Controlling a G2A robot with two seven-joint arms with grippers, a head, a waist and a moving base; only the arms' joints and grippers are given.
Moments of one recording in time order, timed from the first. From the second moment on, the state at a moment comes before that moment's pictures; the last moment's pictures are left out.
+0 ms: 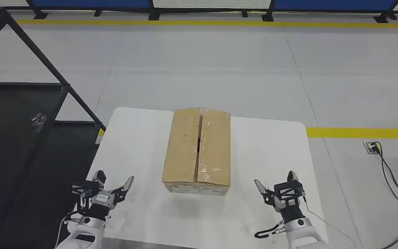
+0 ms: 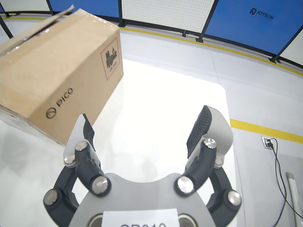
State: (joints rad) left arm 1.56 -1.15 -1.63 -1.70 1.17 -0.18 0.16; right arm -1.55 -1.19 1.35 -1.93 -1.38 0.11 0.05
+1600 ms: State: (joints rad) left arm 1.24 -1.19 -1.38 -1.47 1.22 -0.17 0.14; right arm -1.26 -1.26 1.18 -1.75 -1.17 0.07 -0.17
